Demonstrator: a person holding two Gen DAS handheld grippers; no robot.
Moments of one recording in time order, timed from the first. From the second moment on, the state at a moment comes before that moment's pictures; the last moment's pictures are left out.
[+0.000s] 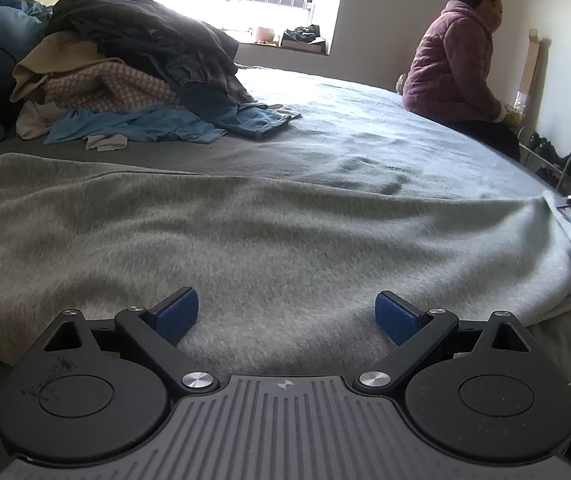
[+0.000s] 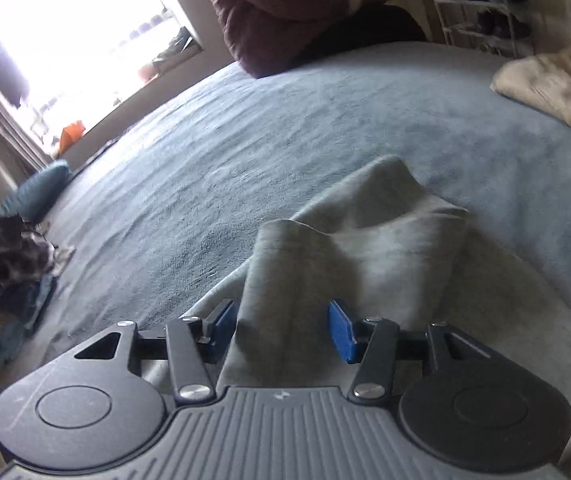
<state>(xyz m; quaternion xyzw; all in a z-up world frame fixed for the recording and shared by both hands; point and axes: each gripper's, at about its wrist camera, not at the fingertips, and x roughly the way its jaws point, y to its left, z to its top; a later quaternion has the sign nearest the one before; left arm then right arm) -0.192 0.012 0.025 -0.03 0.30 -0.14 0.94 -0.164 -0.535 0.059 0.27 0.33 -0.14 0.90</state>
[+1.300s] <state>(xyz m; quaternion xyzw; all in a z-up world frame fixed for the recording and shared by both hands) -0.189 0.005 0.019 0.00 0.32 -0.13 0.94 -0.364 -0.622 0.024 0.43 0.20 -0.22 0.85</state>
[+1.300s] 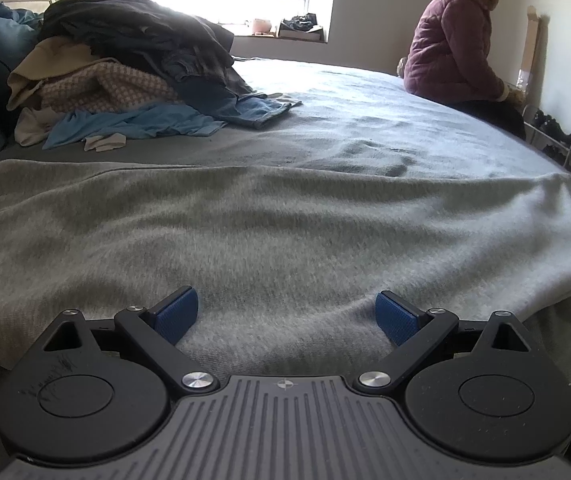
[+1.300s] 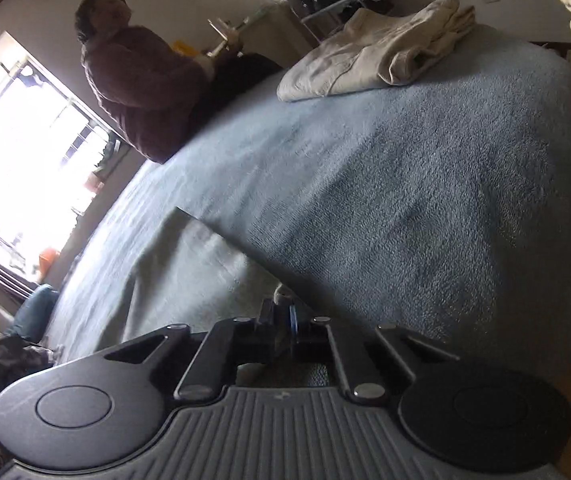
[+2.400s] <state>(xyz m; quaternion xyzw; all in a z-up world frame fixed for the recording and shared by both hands) -0.151 0.026 0.008 -0.03 0.32 -0.09 0.94 -0.141 -0.476 0.051 -0.07 0.34 0.04 0.94</state>
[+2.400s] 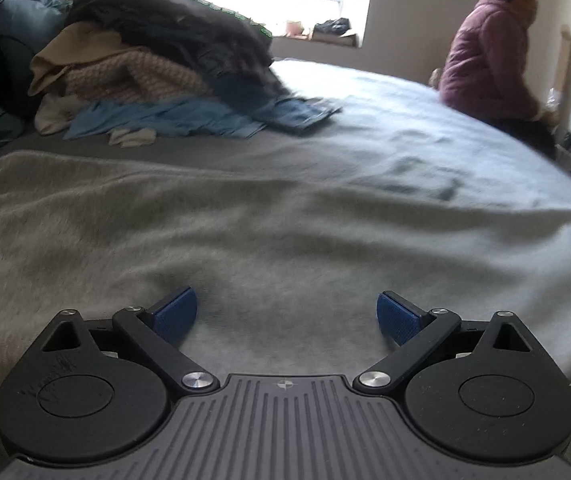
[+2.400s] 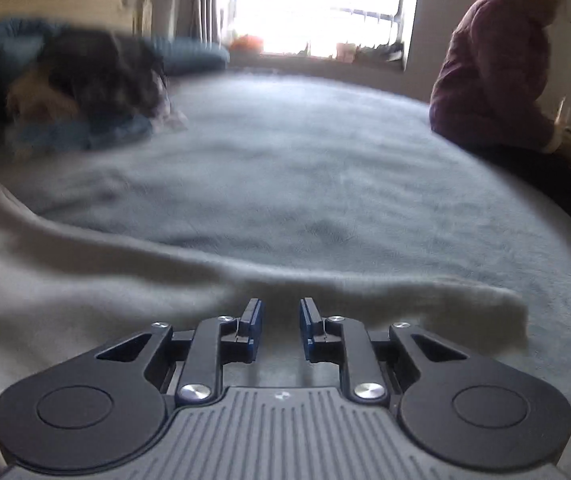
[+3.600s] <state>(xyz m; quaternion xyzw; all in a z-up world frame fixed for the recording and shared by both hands) -0.105 0.098 0.008 -0.03 0.33 0.01 0.94 -0.110 -0.318 0.046 0.06 0.38 0.13 0.91</state>
